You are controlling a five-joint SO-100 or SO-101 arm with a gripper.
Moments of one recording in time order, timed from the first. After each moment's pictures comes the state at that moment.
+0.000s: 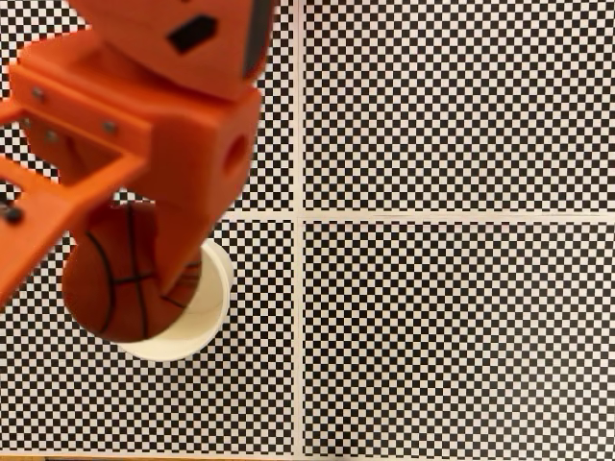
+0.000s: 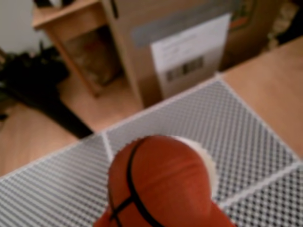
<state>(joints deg) 16.7 114.0 89.7 58.0 -80.0</state>
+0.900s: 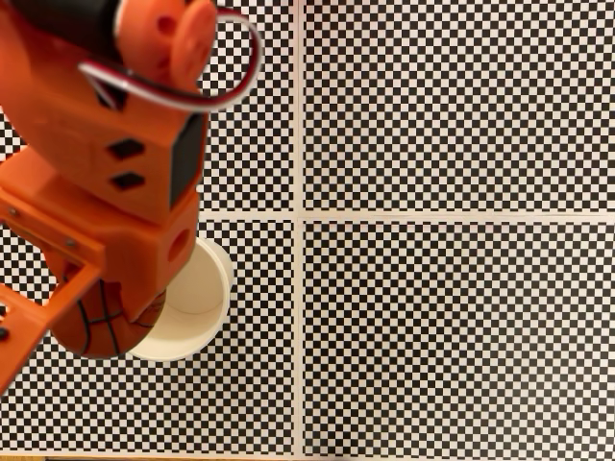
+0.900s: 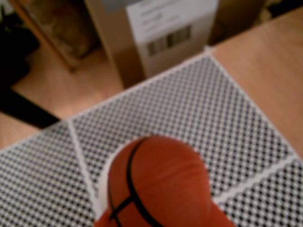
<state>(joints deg) 19.9 96.1 81.4 57.6 -83.6</state>
